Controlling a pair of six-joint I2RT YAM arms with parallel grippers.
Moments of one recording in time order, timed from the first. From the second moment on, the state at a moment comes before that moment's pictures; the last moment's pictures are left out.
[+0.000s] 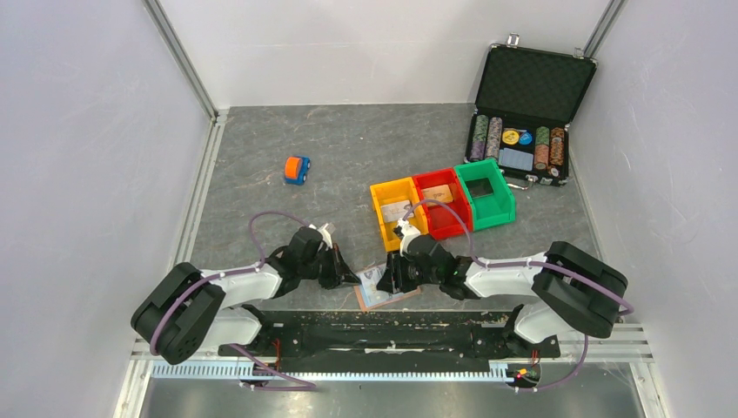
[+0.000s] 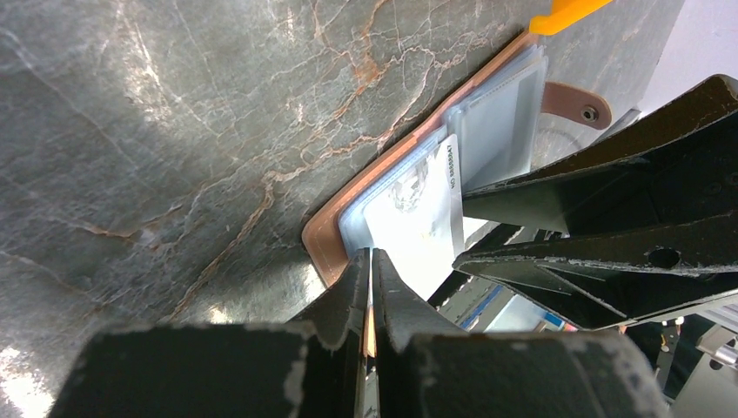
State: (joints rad) left arm -0.62 1.26 0.27 0.20 0.42 -0.93; right arm 0.98 1.45 0.45 0.33 -0.16 0.73
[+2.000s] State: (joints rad) left arm -0.63 0.98 0.34 0.21 0.50 -1.00; right arm 0.88 0.90 0.20 0.49 -0.15 0.89
